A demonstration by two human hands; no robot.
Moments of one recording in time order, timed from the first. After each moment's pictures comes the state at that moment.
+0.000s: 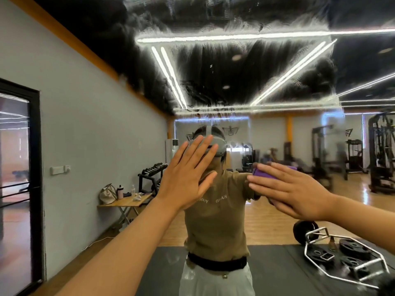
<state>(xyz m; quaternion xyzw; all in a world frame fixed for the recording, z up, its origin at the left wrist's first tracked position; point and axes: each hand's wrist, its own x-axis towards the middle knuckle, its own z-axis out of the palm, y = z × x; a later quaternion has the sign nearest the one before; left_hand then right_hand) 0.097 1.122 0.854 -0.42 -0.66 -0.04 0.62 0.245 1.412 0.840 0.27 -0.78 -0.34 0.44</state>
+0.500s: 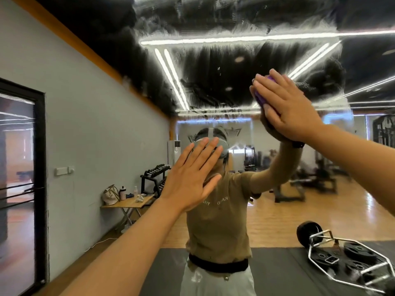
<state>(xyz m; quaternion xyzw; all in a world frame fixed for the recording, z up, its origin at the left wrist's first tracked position) 0.094 1.114 0.857 -0.43 -0.65 -0.03 0.63 0.223 1.378 0.994 0.14 -0.75 -0.20 0.61</state>
